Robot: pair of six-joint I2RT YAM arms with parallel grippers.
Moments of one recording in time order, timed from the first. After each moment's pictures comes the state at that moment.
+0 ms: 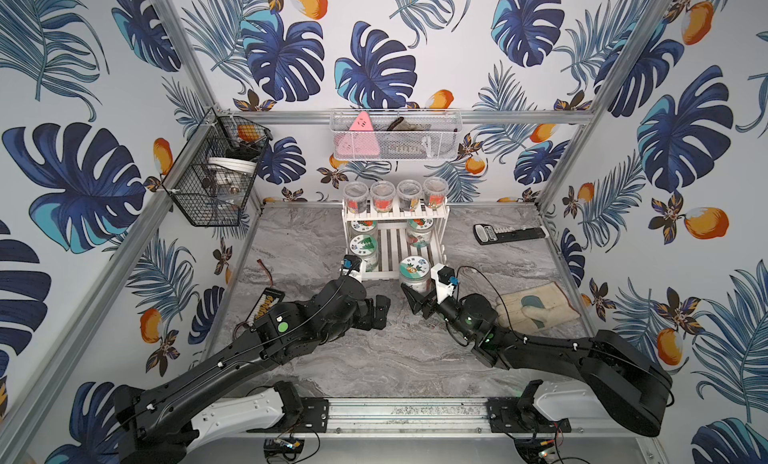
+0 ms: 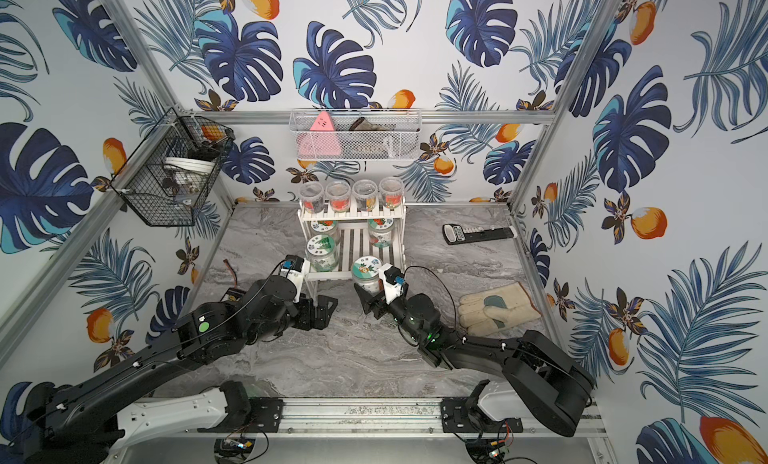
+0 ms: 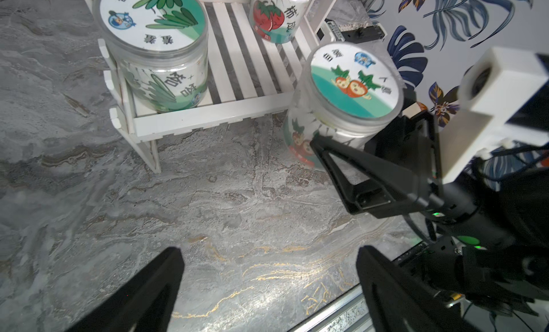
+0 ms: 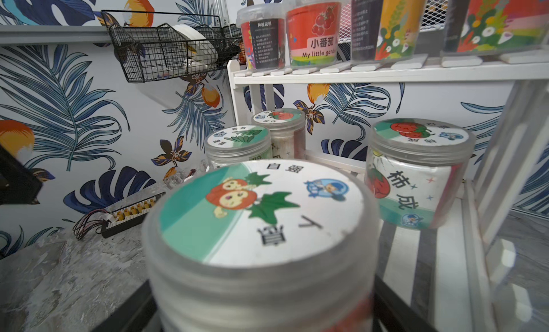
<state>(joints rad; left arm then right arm) -0.91 0.97 1.07 -0.84 -0.29 -0.67 0.85 1.33 0.44 0.92 0.14 0.10</state>
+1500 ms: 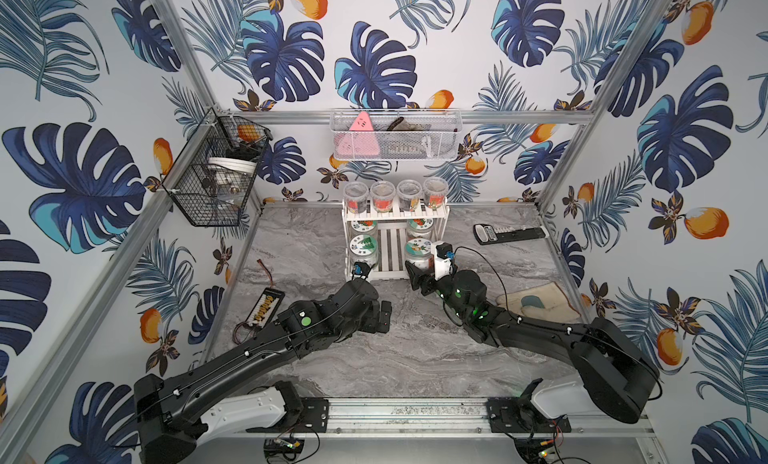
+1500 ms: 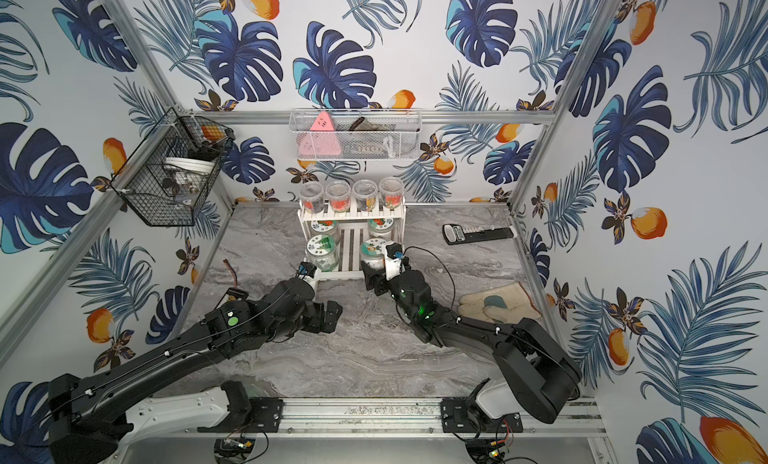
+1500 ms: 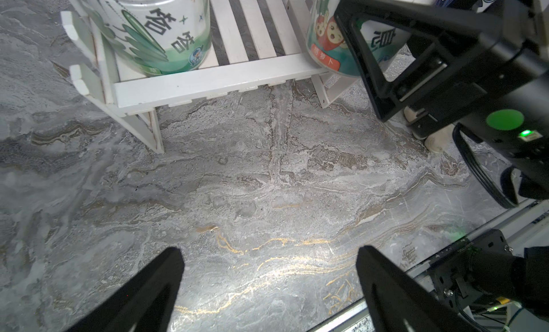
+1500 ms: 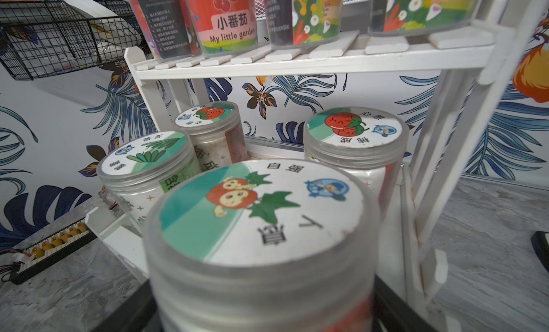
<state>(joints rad) -0.88 1.04 0.99 -0.80 -0.26 -0.66 0.75 1.44 0.63 0.71 0.22 0.16</state>
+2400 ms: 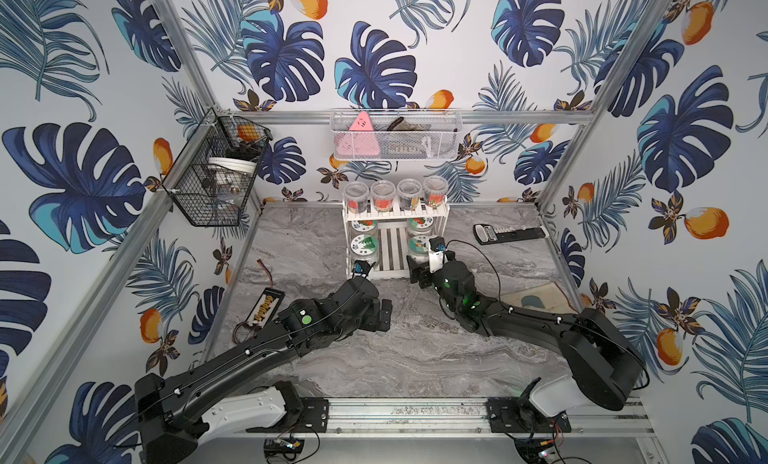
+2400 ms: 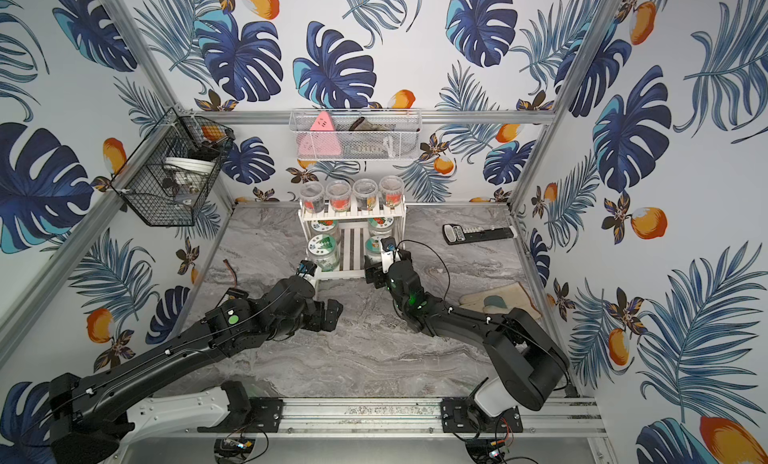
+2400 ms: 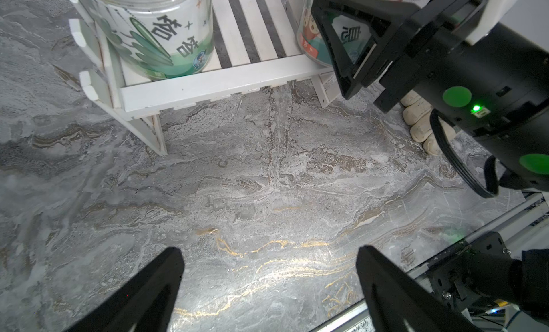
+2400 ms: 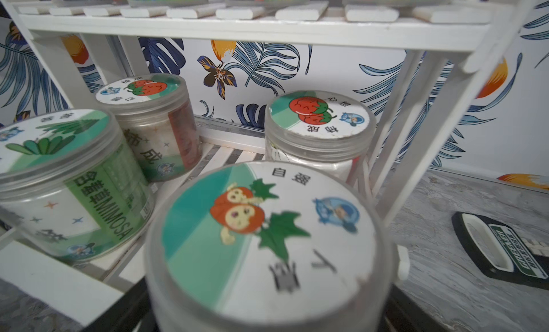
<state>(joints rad) -0.87 1.05 1.01 -0.80 -0.25 -0.66 0.75 1.50 0.74 0.55 0.38 0.08</state>
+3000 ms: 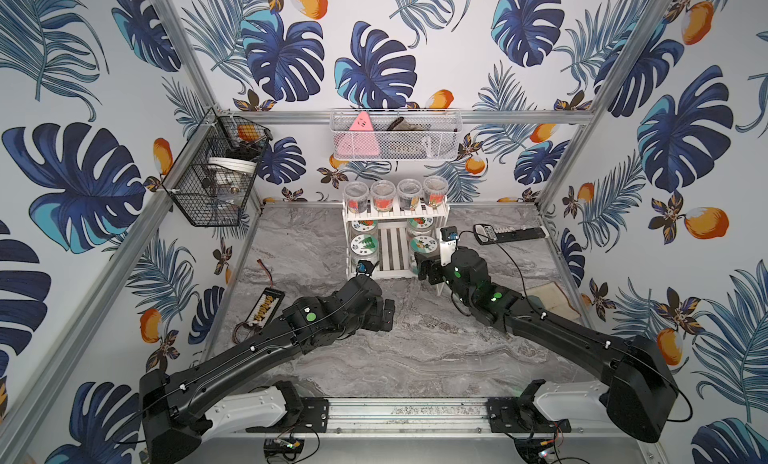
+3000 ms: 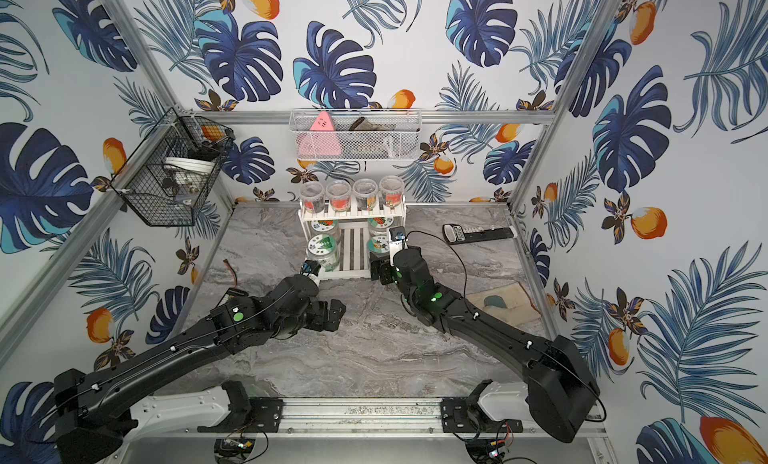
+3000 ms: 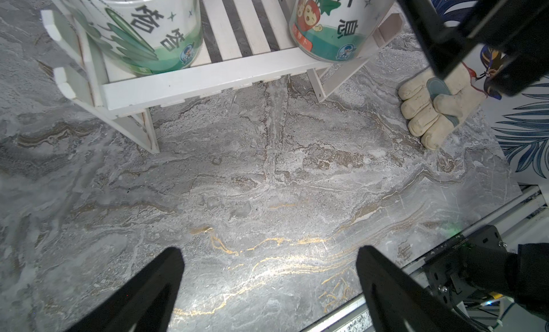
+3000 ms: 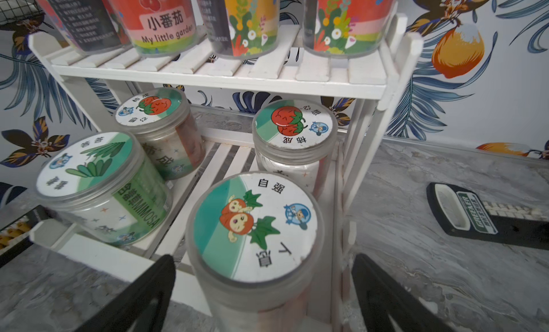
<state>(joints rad) -0.87 1.08 1.02 -0.80 -0.23 -0.65 0.74 1.29 0.91 0.01 0.33 0.23</state>
